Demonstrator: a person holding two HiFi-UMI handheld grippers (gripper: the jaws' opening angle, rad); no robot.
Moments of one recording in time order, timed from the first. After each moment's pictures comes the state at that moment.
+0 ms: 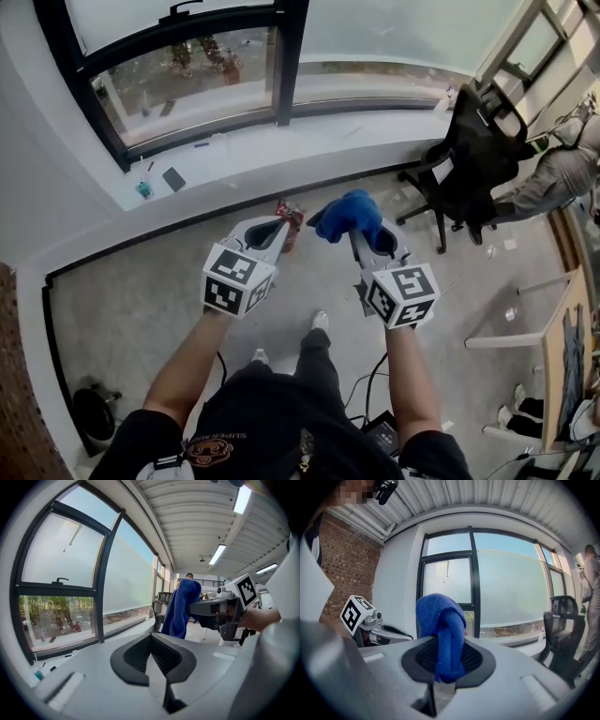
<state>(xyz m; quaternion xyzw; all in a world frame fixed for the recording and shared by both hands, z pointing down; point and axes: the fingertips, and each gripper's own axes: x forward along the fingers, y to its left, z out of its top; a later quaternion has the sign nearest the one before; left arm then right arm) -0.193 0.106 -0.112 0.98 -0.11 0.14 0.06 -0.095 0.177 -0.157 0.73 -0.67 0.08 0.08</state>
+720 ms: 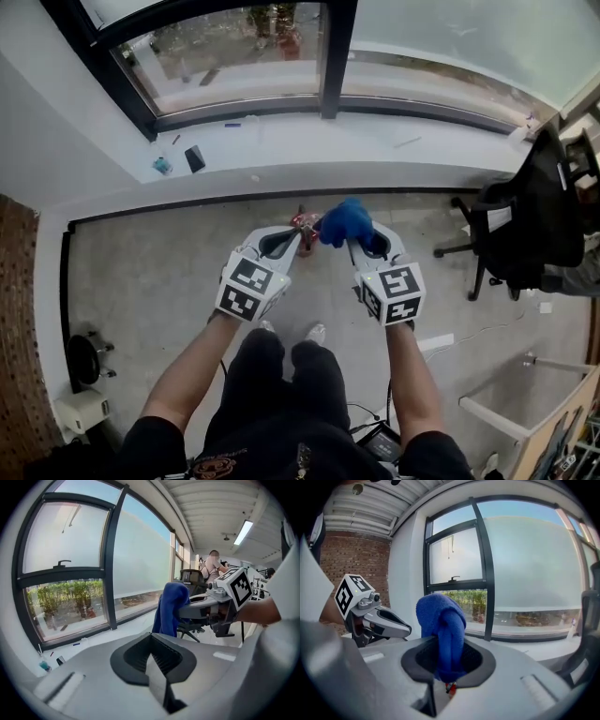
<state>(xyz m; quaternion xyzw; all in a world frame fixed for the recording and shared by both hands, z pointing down) -0.056 0.024 -0.001 0.94 -0.21 0.24 0.07 0.045 0.044 -0.012 0.61 -0.77 0.14 0.14</state>
